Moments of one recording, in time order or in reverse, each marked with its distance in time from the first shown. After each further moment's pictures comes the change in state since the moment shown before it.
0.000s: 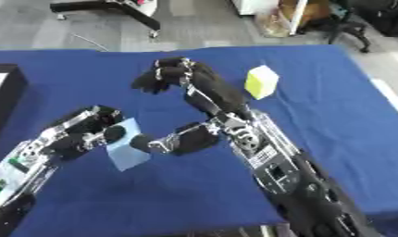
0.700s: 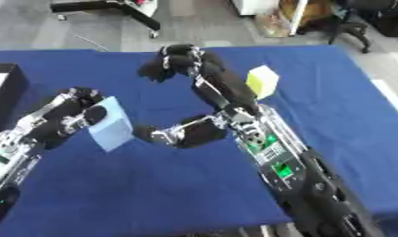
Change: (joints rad) left arm 0.000 0.063 0.115 -0.068 0.024 -0.025 0.111; right arm 0.002 -0.025 -0.040 -0.054 0.020 0.014 -0.043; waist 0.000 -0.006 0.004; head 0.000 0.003
